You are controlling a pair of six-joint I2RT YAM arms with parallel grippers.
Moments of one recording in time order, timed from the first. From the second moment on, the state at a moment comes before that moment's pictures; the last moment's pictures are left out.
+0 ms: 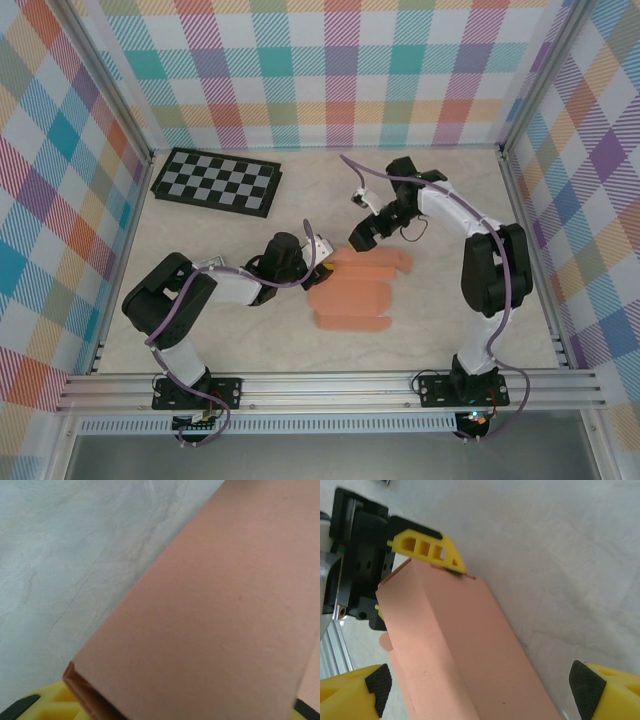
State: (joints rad) left arm -0.66 1.72 0.68 0.49 0.23 0.30; right arm 0.36 1.89 1.50 -0.99 -0.66 -0.48
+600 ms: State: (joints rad) left arm -0.66 1.73 0.65 0.57 0.20 0.21; right arm 0.42 1.96 1.52 -1.01 -0.57 -0.44
